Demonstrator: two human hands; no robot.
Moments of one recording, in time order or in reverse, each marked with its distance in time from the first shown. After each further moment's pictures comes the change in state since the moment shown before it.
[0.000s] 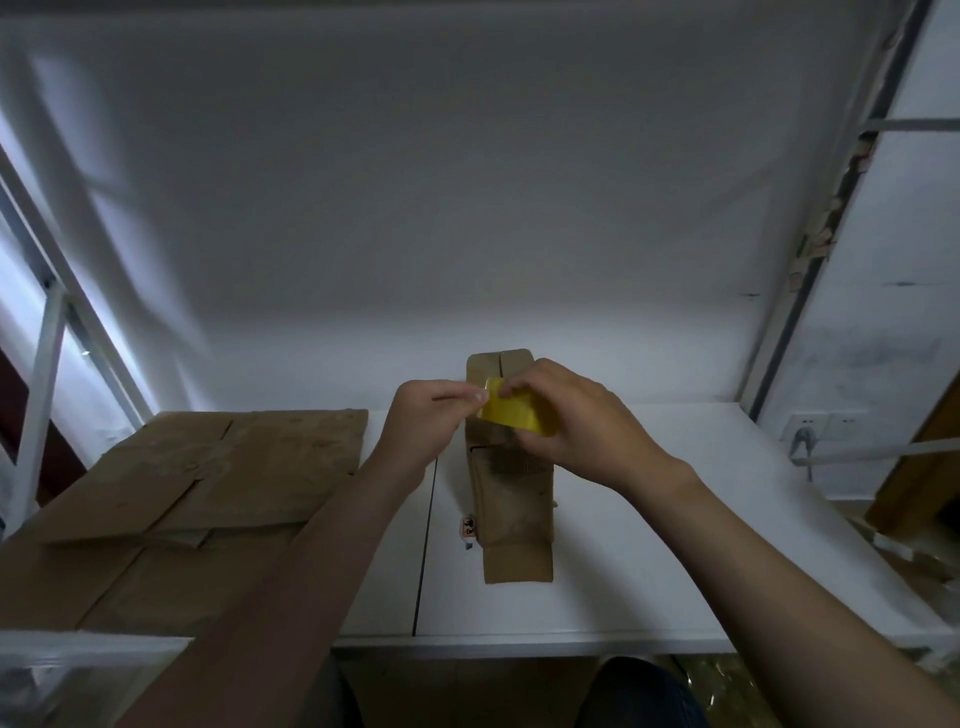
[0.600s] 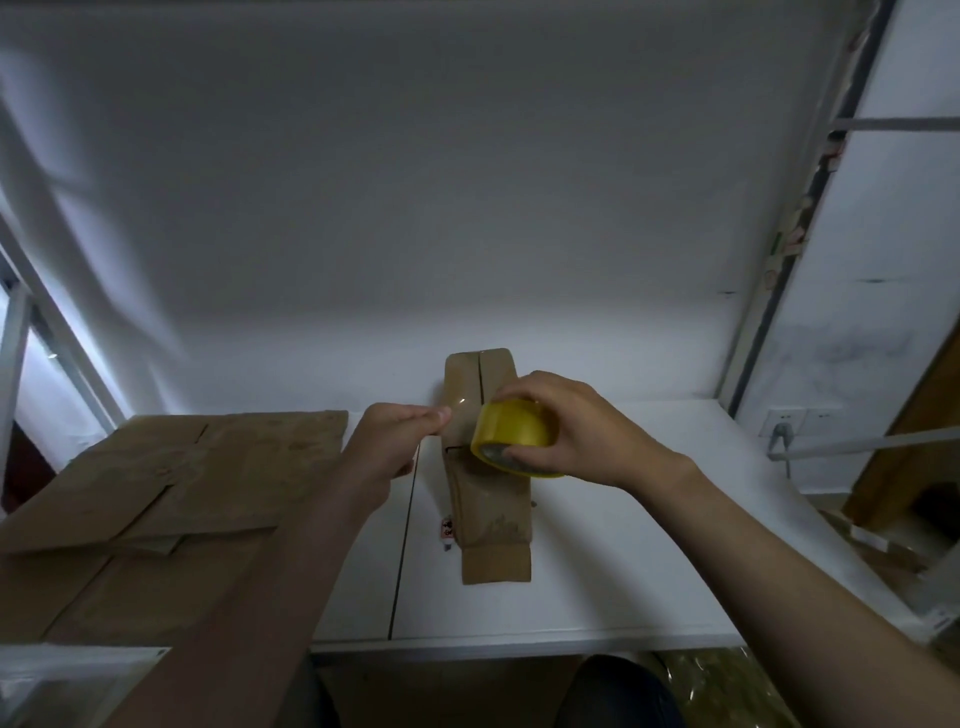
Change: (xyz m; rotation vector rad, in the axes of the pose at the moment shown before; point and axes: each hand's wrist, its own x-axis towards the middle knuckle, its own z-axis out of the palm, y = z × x) left_hand -0.002 -0.016 0.001 -0.077 -0.019 -0.224; right_hand -0.013 0.028 -0.015 0.149 -0.128 -0.023
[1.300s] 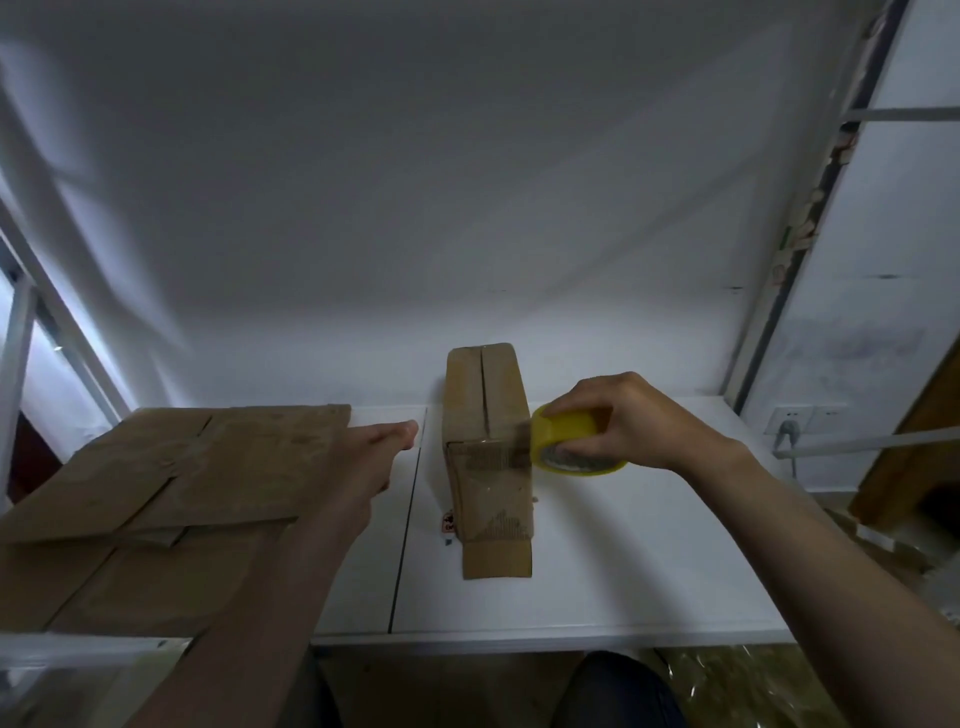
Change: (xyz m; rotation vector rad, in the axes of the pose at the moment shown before) left_hand 0.002 -0.042 -0.012 -0.046 0.162 -0.037; right_hand -0.018 0.049 -0.026 -0.097 -0.084 0.053
